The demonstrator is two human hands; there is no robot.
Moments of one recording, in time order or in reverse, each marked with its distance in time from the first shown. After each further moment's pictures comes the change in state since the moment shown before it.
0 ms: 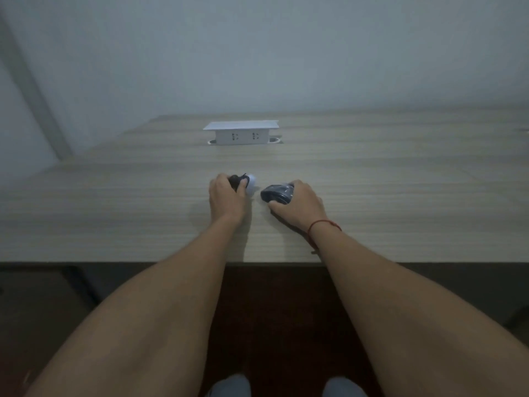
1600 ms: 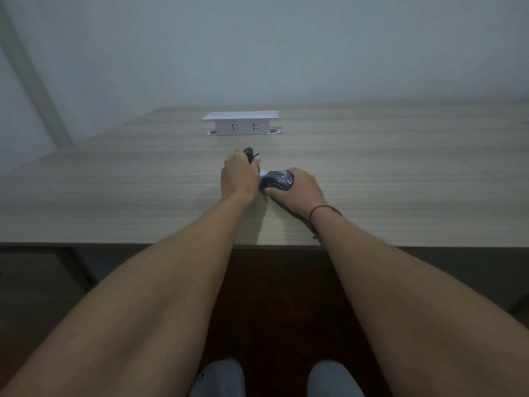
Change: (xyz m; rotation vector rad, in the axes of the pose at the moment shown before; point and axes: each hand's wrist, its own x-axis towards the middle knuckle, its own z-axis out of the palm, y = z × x) left_hand -0.011 0.033 0.005 0.029 -0.041 0.096; right_hand 0.003 0.007 0.002 0.147 -0.020 -0.047
